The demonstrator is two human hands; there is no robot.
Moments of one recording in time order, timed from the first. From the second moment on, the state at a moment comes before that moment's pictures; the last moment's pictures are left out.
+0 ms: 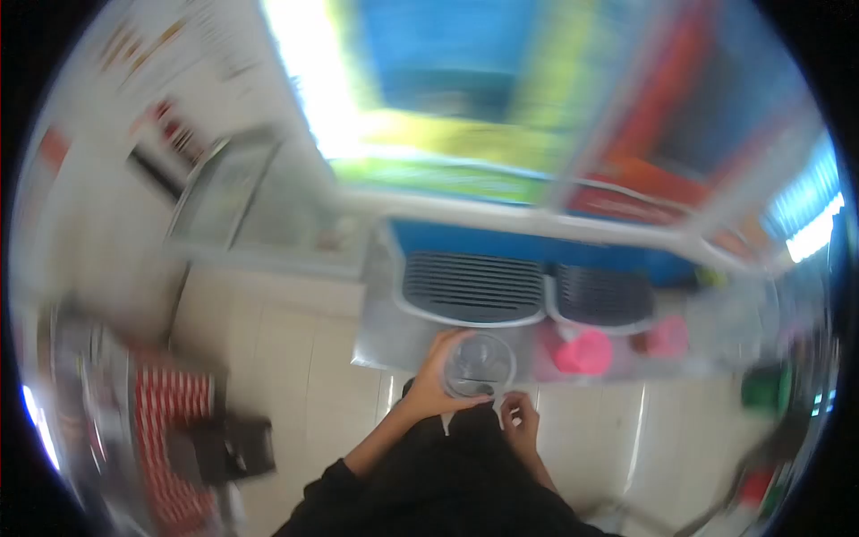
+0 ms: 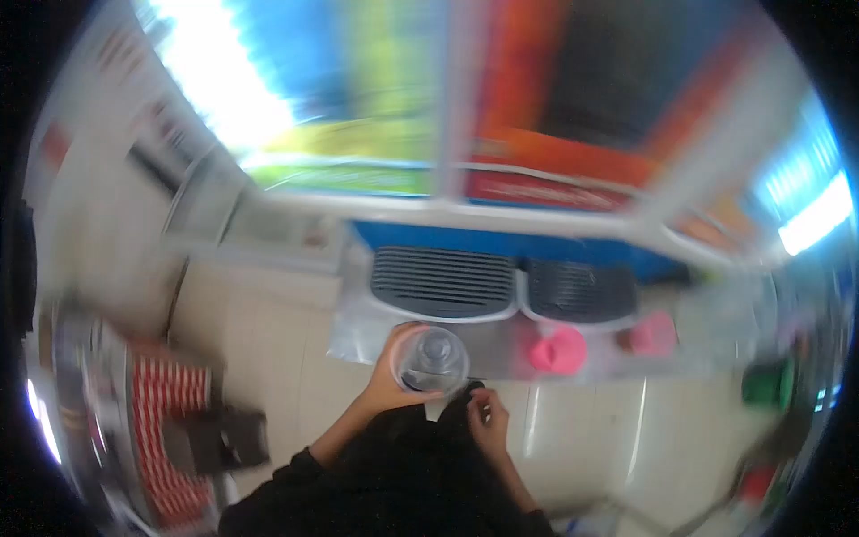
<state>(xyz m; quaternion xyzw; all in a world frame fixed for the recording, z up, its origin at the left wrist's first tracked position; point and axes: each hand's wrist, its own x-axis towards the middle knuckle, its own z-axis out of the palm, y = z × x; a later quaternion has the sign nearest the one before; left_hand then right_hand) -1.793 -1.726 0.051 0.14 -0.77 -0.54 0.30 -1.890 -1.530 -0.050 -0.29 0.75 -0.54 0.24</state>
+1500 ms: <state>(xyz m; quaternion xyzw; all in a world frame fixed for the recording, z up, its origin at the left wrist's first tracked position) -1.168 -2.348 0.003 0.68 -0.40 -0.30 0.54 -1.338 -2.671 -0.109 -0.54 0.77 -0.34 0.07</state>
